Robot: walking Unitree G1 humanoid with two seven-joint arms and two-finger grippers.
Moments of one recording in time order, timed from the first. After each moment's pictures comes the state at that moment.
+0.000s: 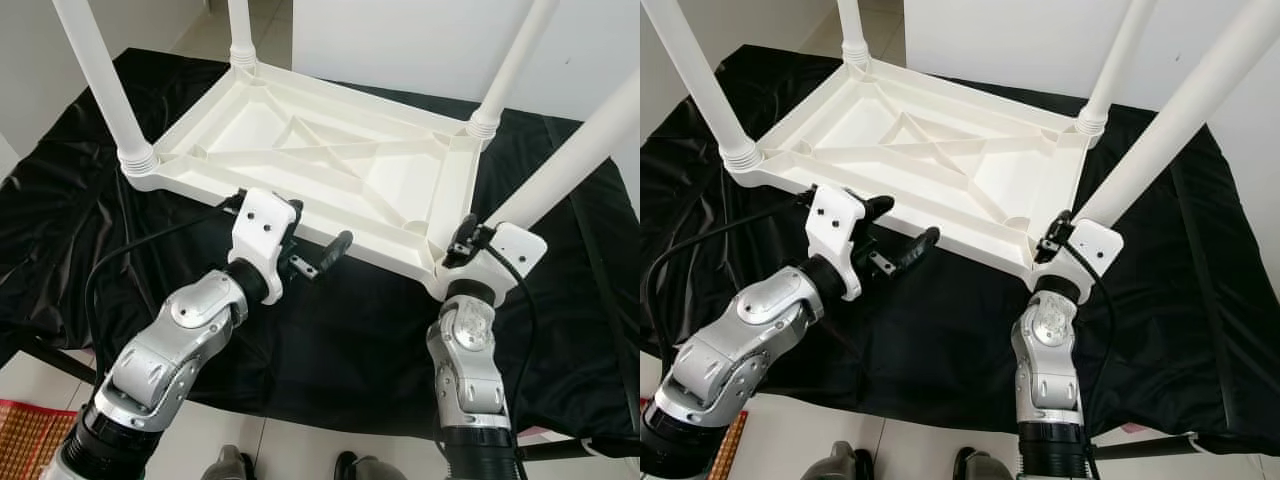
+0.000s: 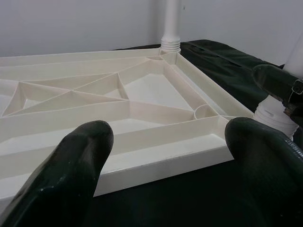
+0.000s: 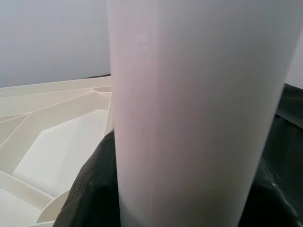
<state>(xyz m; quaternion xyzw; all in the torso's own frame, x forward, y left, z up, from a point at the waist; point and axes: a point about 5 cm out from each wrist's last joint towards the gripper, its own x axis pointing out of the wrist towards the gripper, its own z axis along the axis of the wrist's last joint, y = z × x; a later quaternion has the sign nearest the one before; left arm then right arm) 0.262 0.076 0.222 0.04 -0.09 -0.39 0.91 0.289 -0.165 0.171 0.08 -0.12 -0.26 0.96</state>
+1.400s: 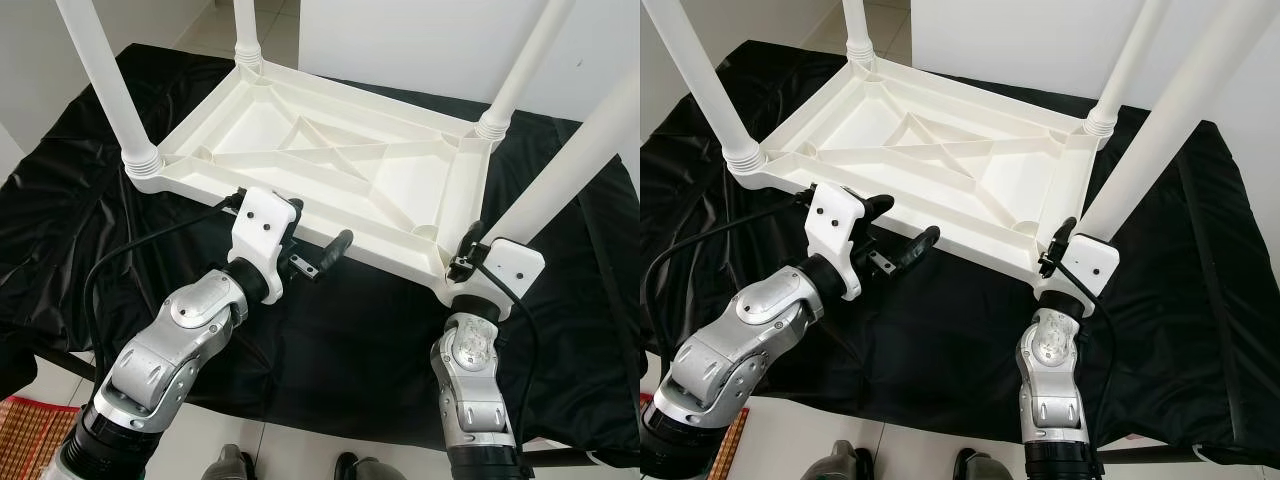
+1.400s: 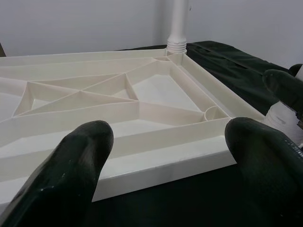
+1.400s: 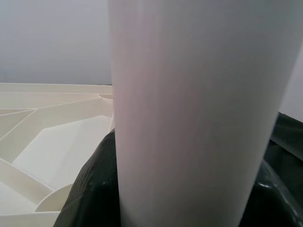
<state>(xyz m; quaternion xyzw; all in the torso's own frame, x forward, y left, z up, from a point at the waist) 0.260 0.076 0.224 0.04 -0.09 -0.39 0.91 0.274 -0.168 0.162 0.01 -0.16 -0.25 0.96</state>
